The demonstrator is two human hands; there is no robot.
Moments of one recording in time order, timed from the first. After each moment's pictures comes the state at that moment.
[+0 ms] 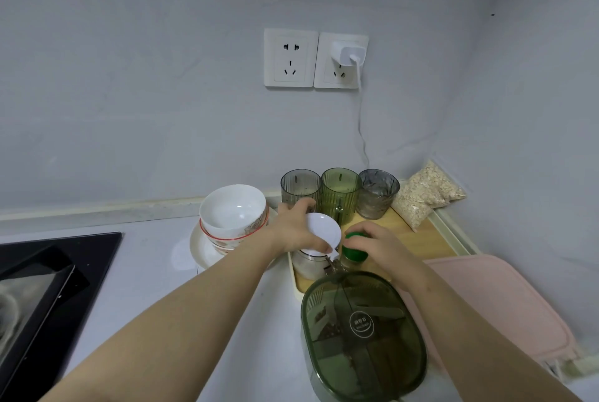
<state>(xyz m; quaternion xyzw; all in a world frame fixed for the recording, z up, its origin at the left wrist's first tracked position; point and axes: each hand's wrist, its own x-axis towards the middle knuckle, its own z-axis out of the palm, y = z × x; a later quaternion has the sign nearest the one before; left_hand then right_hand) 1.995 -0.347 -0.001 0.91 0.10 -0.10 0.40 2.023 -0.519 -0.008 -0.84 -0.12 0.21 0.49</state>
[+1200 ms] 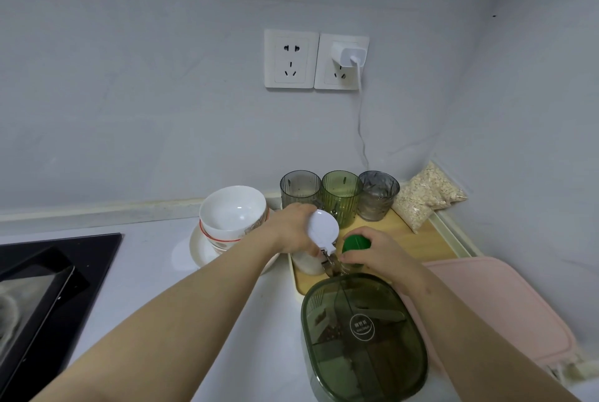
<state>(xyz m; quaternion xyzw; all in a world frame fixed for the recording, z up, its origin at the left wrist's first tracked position) 1.993 -0.347 0.015 0.96 0.02 -0.11 0.25 2.025 -0.520 -0.011 -0.86 -0.12 0.22 0.44</state>
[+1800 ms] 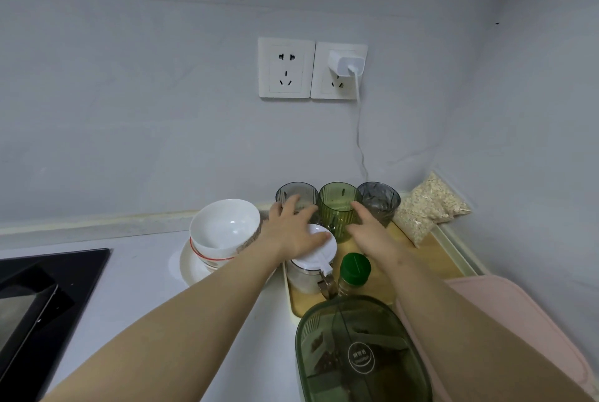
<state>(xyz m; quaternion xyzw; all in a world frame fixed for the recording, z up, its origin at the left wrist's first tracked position) 2.020 -0.347 0.003 0.97 0.09 -0.07 0.21 2.072 -0.492 -0.004 -0.88 -0.07 0.17 0.45</state>
